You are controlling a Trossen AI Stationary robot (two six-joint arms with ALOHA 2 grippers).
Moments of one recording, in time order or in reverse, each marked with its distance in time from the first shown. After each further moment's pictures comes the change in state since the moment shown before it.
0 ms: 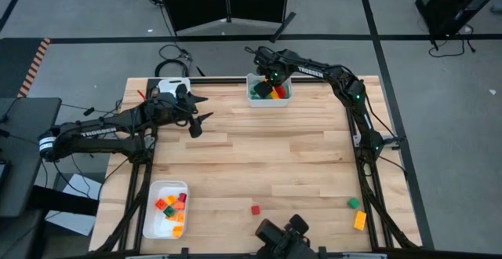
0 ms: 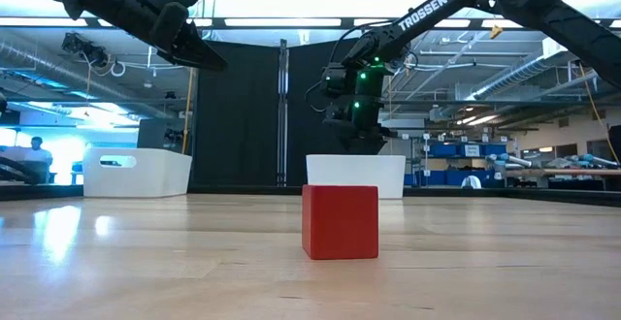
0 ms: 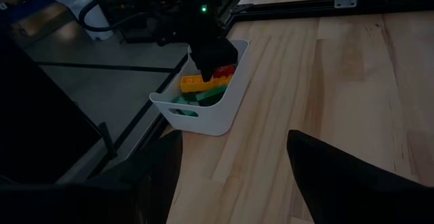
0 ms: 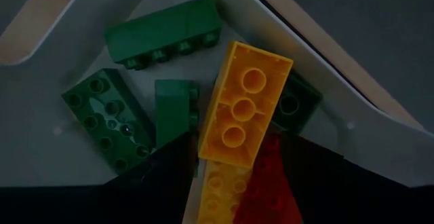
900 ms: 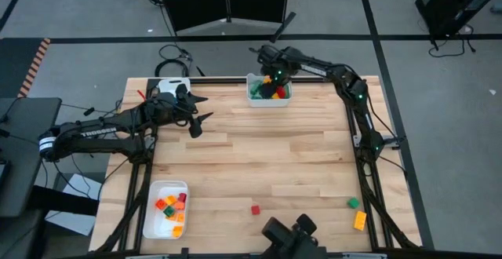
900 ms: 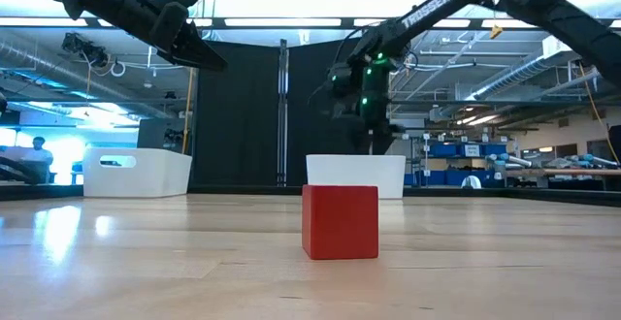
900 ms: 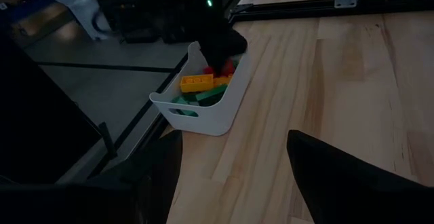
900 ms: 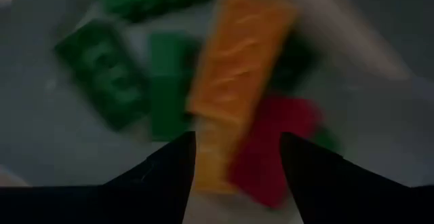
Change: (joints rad) left arm 0.000 0.000 0.000 0.000 0.000 0.000; right arm -0.020 -0.015 -0.001 -0.099 -0.063 -0.032
